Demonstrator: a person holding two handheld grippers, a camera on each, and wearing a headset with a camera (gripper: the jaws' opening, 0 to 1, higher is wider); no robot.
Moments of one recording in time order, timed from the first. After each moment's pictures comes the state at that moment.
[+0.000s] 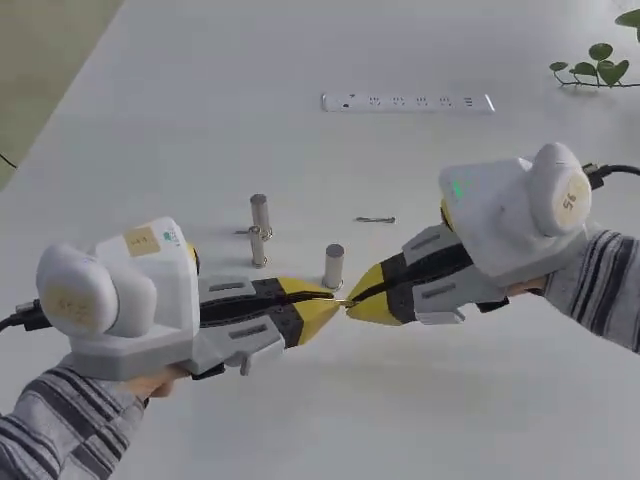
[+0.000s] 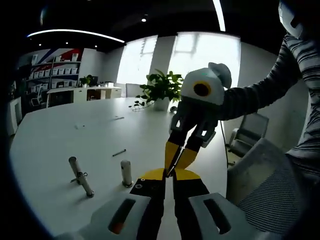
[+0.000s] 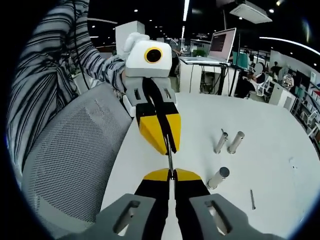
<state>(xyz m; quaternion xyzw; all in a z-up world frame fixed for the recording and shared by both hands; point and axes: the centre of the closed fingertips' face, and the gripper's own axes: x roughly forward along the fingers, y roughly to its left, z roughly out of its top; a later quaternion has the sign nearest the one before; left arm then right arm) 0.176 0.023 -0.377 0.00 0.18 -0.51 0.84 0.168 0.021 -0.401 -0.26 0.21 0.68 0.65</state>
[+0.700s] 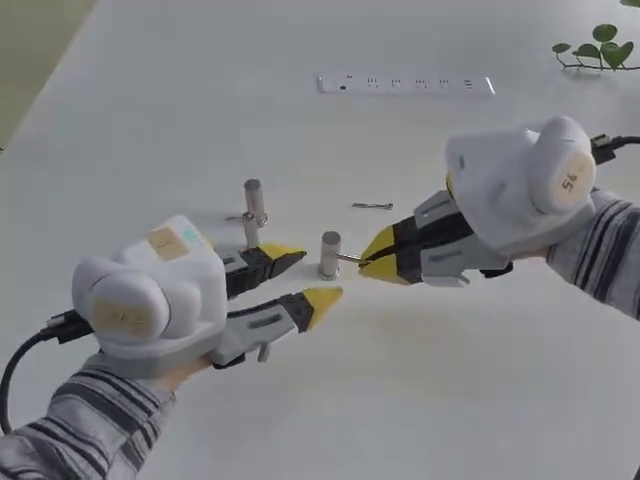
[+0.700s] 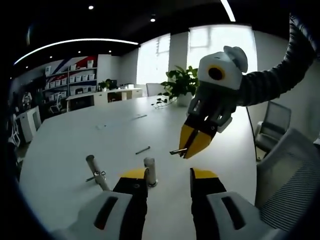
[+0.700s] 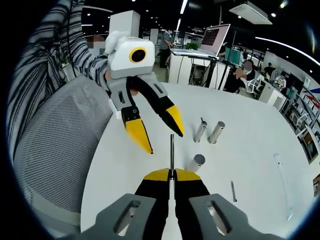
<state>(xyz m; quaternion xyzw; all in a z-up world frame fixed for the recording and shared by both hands) 0.214 0.032 -0.405 0.04 0.17 -0.42 0.89 0.217 -0.002 -0.416 -0.30 0.22 0.64 0.67</state>
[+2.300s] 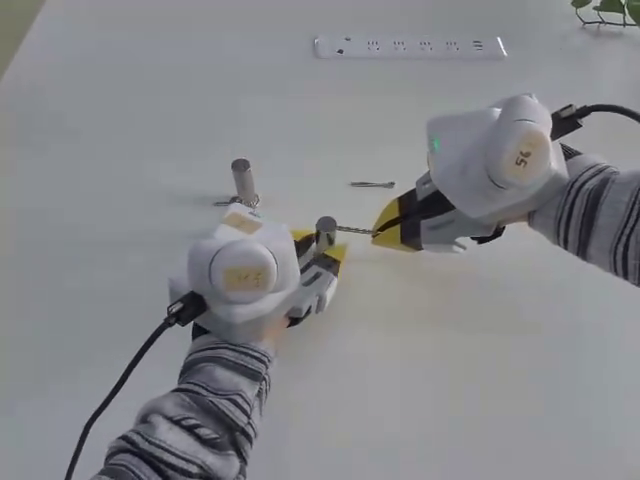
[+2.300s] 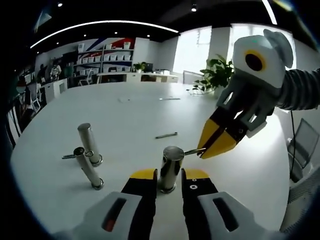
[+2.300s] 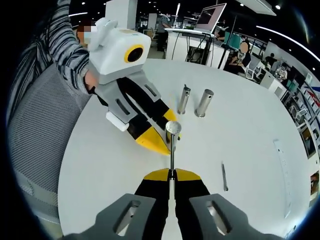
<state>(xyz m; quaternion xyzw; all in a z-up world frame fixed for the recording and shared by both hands) 0.272 0.015 -0.470 -0.01 0.24 -0.28 0.93 0.258 -0.021 -0.458 -0.35 0.27 0.61 0.66</state>
